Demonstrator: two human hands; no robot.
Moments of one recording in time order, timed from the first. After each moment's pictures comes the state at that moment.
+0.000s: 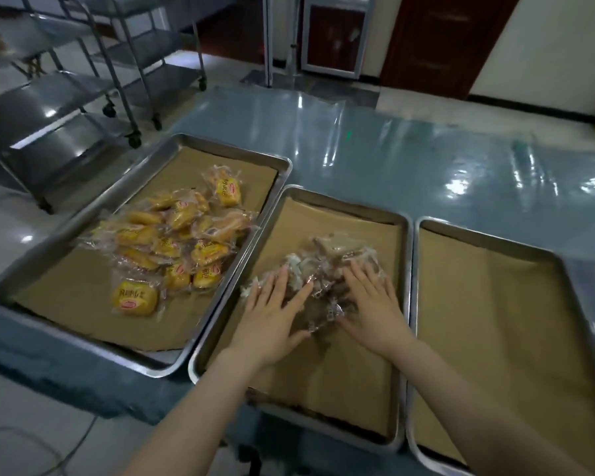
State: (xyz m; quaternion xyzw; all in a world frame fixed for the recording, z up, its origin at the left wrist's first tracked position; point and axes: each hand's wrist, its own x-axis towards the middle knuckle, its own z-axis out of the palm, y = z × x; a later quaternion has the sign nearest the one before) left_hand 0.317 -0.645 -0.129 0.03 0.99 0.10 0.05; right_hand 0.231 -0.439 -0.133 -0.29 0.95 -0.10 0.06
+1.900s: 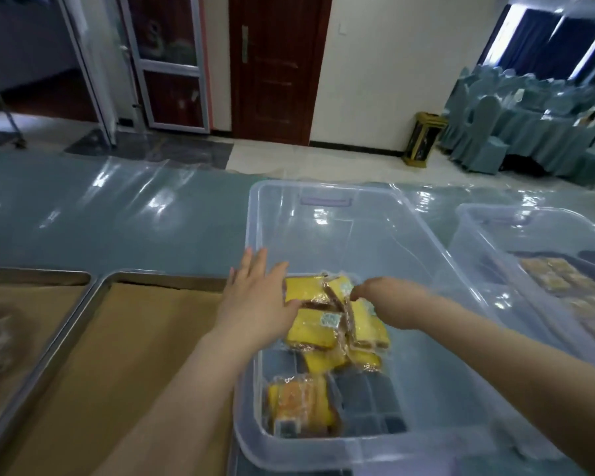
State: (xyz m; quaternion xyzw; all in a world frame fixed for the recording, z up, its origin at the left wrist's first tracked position) left_hand 0.138 -0.073 0.024 0.09 0.97 0.22 0.01; right_hand 0.086 0.173 0.019 -0.18 0.96 0.12 0.16
